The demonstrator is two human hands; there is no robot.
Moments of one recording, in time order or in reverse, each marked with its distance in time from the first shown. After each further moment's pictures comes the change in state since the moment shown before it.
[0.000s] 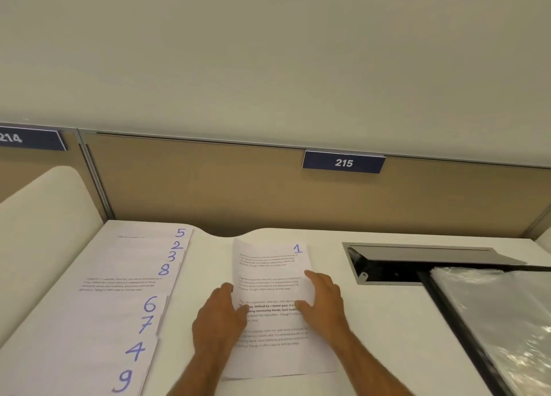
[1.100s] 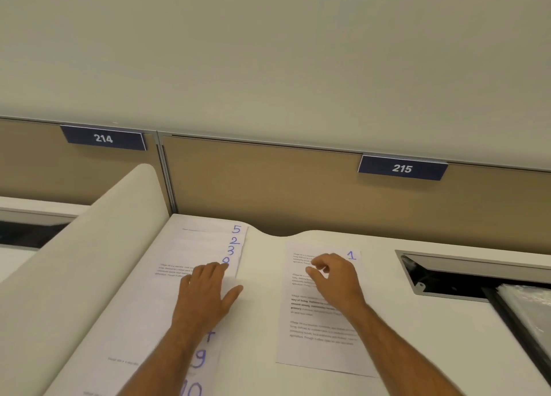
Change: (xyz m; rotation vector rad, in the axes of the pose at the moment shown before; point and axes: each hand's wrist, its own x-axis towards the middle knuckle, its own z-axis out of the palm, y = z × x) left_hand 0.041 -0.129 -0.085 0.352 0.219 0.326; right_hand 0.019 -0.095 0.030 0.042 0.084 -0.250
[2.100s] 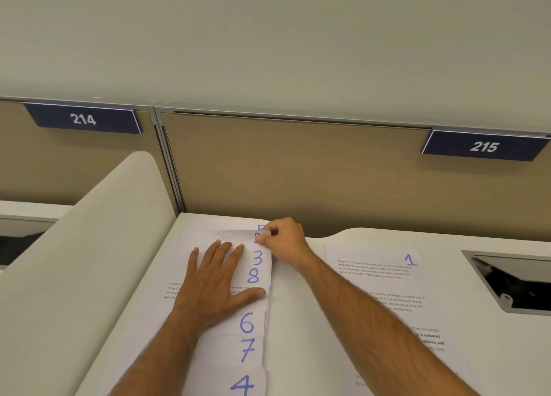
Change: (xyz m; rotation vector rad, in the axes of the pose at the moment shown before) left_hand 0.081 -0.080 0.032 0.073 -0.177 0.131; right_hand 0.141 -0.102 0.162 0.200 -0.204 0.034
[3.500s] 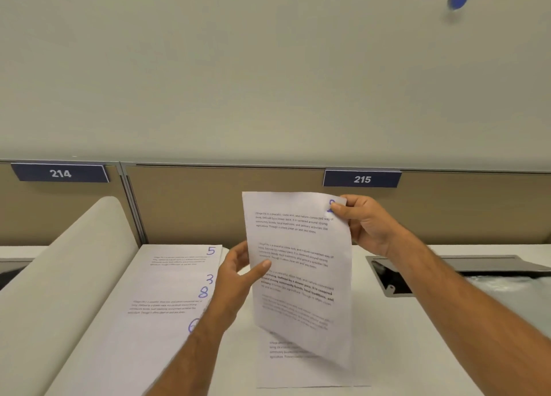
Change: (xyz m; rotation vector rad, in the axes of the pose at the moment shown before) left_hand -0.021 0.195 -0.101 -1.500 0.034 -0.218; right_hand -0.165 -0.009 -0.318 0.716 -0.086 -0.046
